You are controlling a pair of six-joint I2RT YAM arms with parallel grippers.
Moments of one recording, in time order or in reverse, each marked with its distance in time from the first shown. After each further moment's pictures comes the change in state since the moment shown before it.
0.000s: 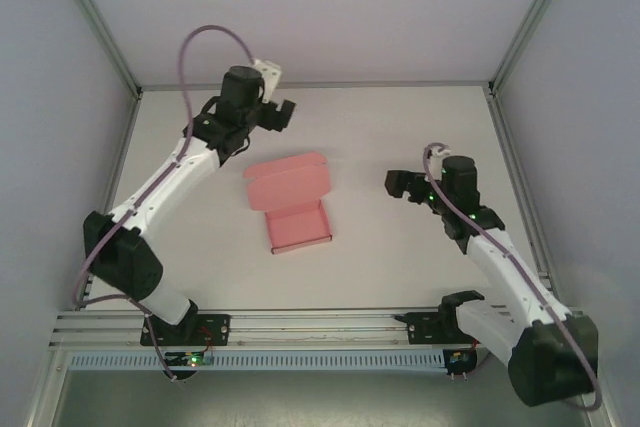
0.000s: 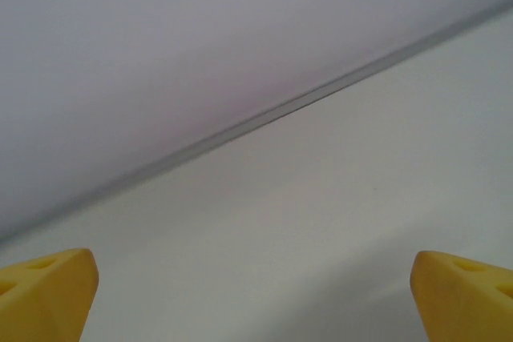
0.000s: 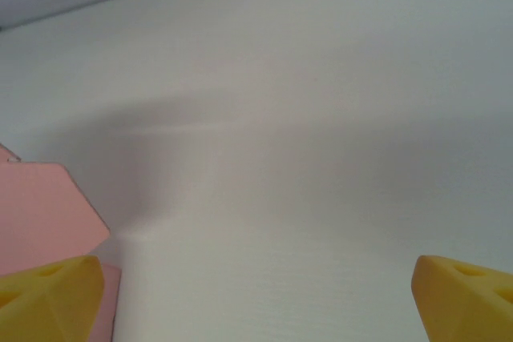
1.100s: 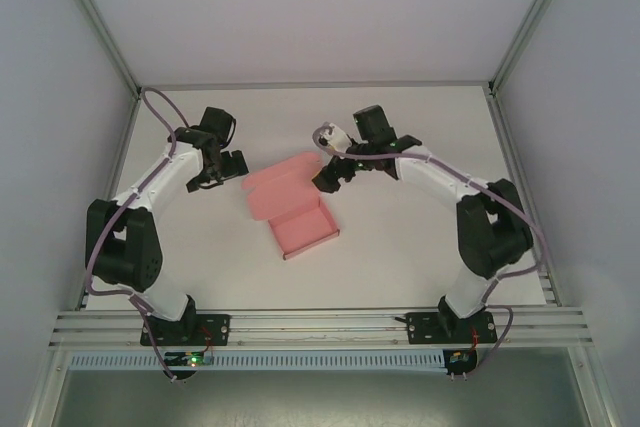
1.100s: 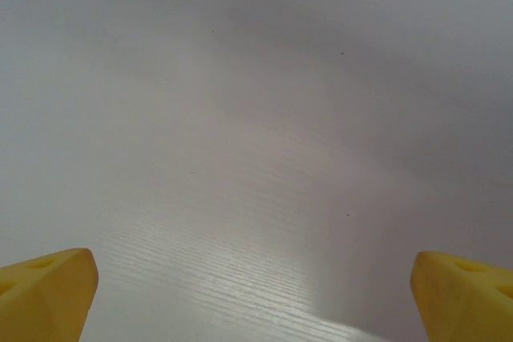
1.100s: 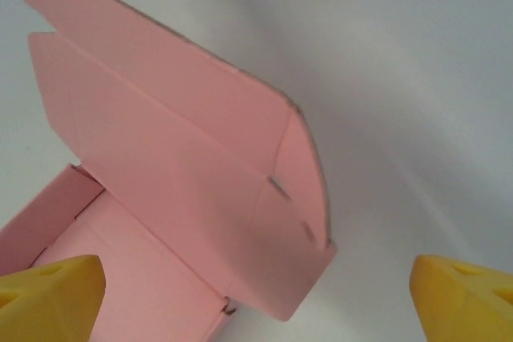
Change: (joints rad) left arm 0.220 0.046 -0.228 -0.481 0.097 -0.644; right arm 0.250 0.776 0.679 -0.204 -0.405 -0.766
